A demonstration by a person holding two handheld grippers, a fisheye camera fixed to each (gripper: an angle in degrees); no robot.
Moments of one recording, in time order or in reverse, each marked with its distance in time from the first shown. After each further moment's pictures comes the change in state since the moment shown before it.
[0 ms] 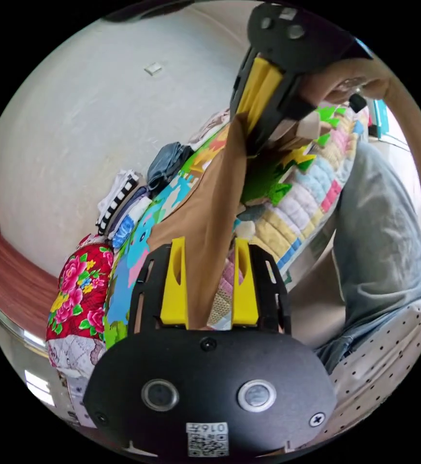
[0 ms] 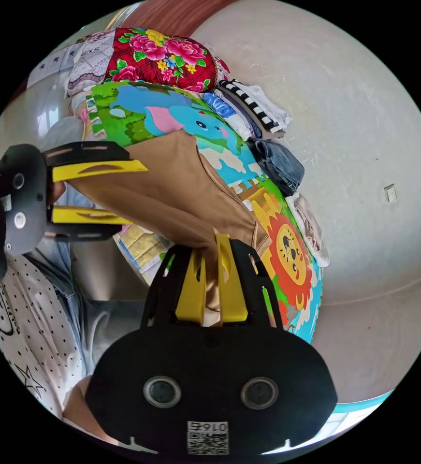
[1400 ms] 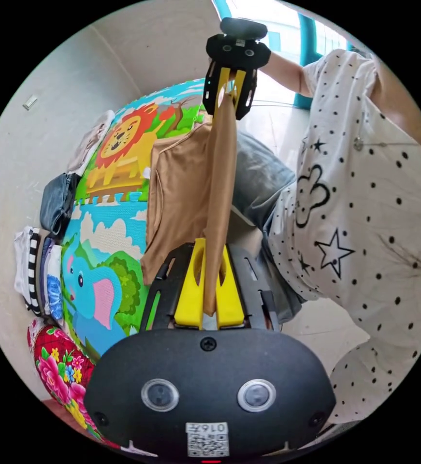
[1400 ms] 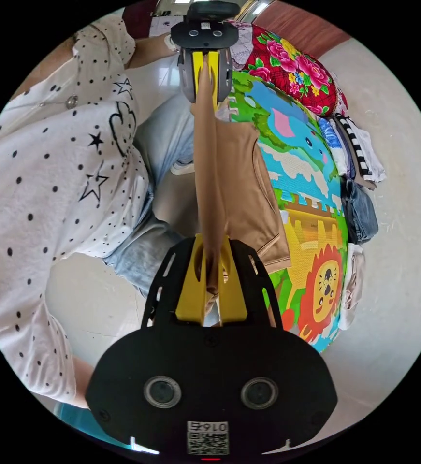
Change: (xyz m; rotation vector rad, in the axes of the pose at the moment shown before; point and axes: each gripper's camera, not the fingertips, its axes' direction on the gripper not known) left arm -0.245 -0.145 0.091 -0.010 0.702 0.572; right arm 0.054 -0.065 0.165 0.002 -0.387 -0.565
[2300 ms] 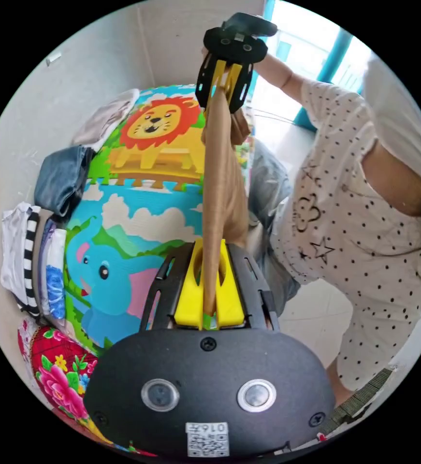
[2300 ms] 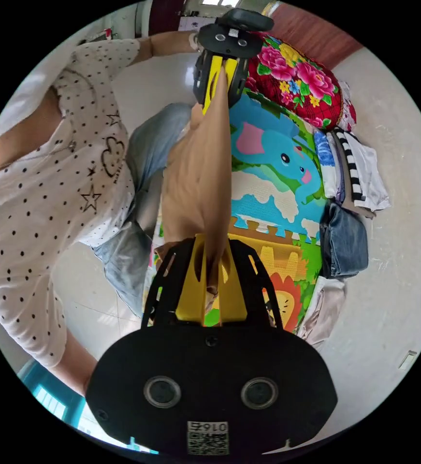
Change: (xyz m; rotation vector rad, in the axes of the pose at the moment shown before) left arm -0.285 0.005 -0.034 -0.051 0.160 -0.093; right arm 0.240 -0.094 0.082 0.022 -0.077 -0.160
